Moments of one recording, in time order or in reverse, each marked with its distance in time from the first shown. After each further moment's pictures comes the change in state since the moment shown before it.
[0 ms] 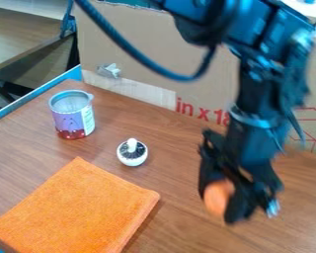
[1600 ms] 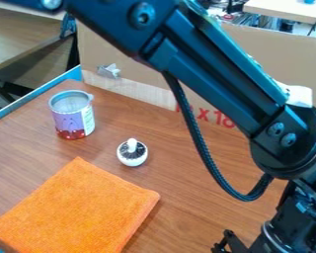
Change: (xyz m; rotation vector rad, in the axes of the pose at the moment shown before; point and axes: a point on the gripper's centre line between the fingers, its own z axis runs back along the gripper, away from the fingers) arm -0.020 -0.045 -0.080 0.026 0.330 -0.191
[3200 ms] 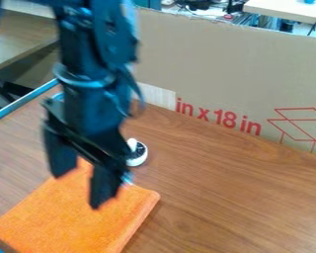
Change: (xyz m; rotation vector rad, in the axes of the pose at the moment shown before) arm -0.160 0.098 0.064 -0.018 -0.352 0.636
